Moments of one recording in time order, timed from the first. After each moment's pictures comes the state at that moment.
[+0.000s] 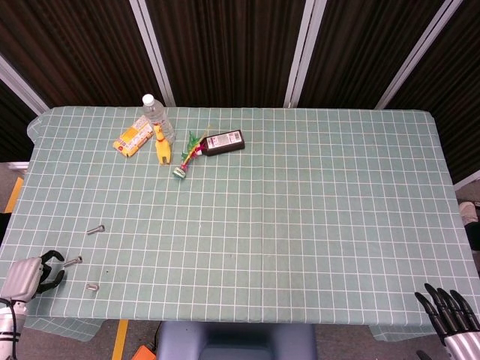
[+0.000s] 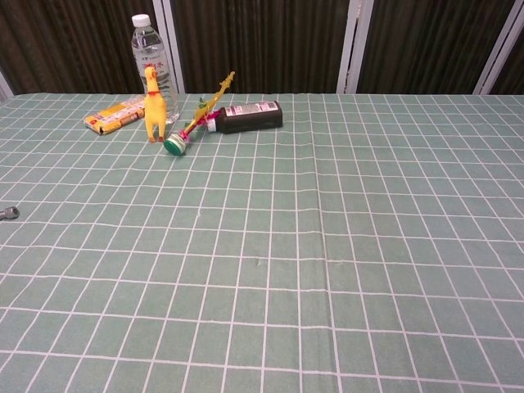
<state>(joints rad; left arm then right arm) -0.16 -1.57 0.02 -0.70 1.47 1.27 -0.49 -0.27 -1.01 -0.20 -1.58 -1.95 1.79 -0.05</state>
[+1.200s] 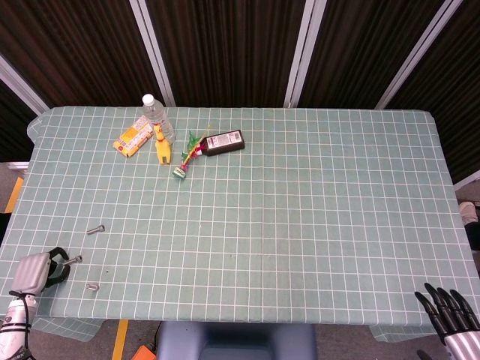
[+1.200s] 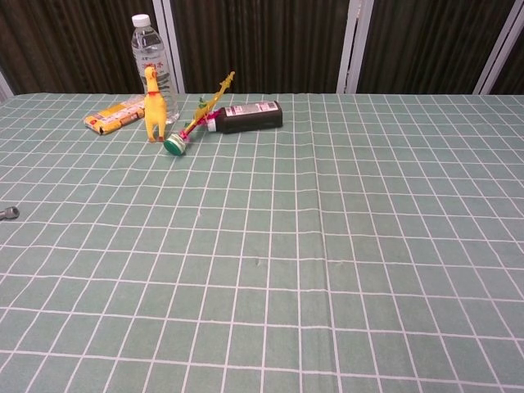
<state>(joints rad) -0.19 -1.64 -0.02 -0.62 1.45 1.20 -0.44 -0.26 -1.00 -0.20 -1.58 -1.94 1.79 -0.05</state>
